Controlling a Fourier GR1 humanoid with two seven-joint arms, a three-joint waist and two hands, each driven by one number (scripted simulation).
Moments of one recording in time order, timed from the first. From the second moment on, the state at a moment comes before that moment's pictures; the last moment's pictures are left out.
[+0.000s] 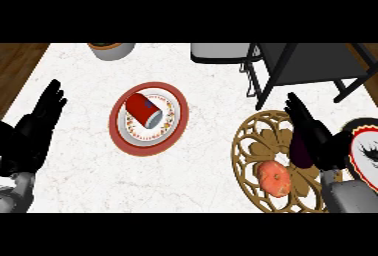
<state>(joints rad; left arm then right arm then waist) -0.14 0.61 -0.23 -1.63 0.31 0.39 0.19 -0.16 -0.35 0.16 -1.38 -0.20 -0.03 -0.03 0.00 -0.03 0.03</state>
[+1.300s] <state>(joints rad) -0.21 0.38 -0.35 -1.42 0.21 0.29 -0.02 0.00 -0.49 -0.17 -1.38 -0.07 -0.51 0.06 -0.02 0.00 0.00</state>
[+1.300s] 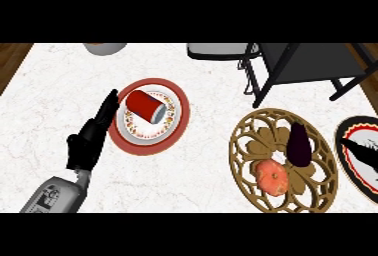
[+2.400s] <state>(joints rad) -0.23 0.32 -0.34 -1.40 0.16 0.26 -0.01 -0.31 -0.84 0.19 -1.67 0.05 0.05 1.05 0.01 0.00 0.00</state>
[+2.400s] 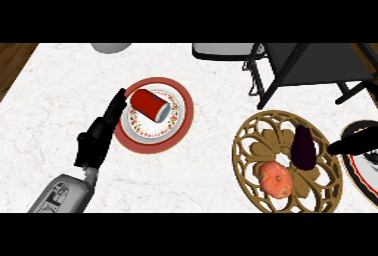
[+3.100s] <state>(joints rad) -0.22 0.28 -0.29 -1.40 0.10 0.22 0.00 -0.42 -0.70 0.25 -1.66 0.20 0.09 1.13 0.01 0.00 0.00</state>
